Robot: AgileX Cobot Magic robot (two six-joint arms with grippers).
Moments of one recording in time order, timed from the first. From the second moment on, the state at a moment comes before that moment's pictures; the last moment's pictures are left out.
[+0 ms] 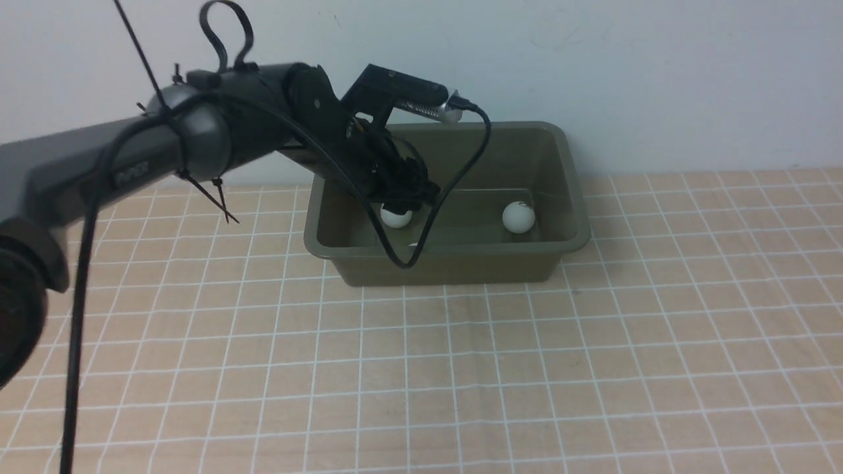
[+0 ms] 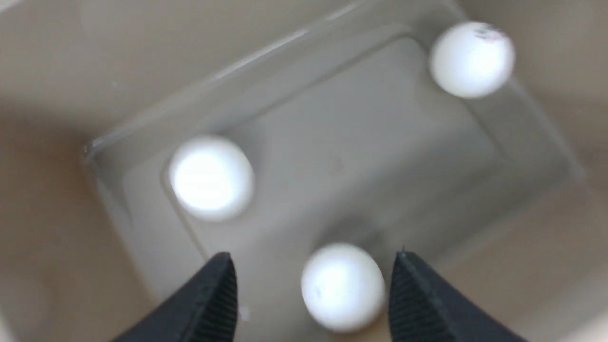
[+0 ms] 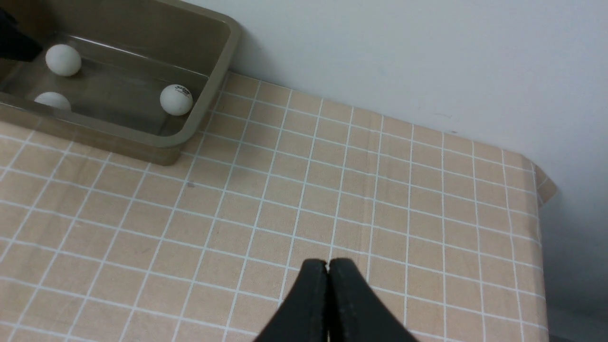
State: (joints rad) right arm 0.30 0.77 -1.16 -0.24 1.17 0.04; left arm -0.38 2.02 -1.64 -0.28 0.61 0.32
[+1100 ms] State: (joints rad) right arm 0.30 0.35 -0.46 -0.24 0.64 0.21; left arm -0.38 0.70 -0.51 -0.30 0.40 0.36
